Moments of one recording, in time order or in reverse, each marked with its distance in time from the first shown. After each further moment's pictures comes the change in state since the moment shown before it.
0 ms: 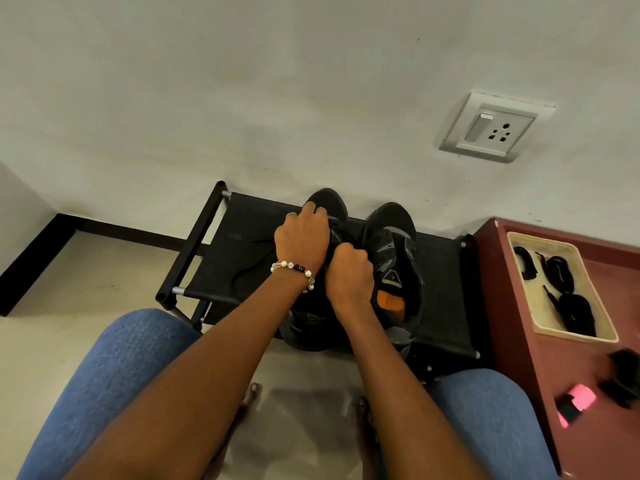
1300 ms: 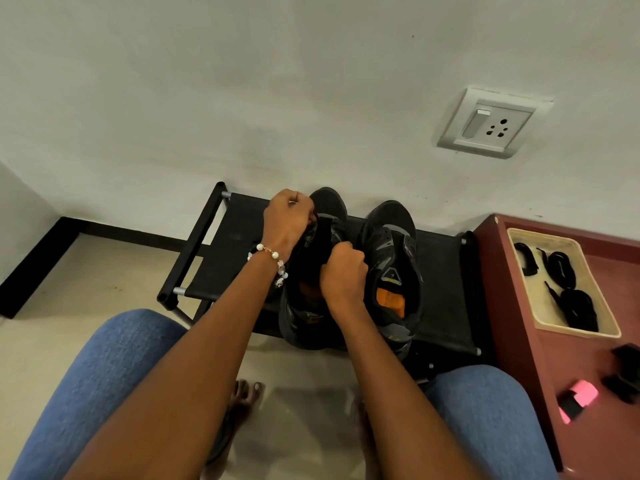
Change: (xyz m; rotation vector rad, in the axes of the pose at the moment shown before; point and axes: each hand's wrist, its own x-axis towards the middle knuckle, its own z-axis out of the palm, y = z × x) left_hand 0.016 -0.017 -0.025 -1.143 -0.170 -0.541; right_hand 0.000 -0.002 0.005 0.144 -0.022 0.068
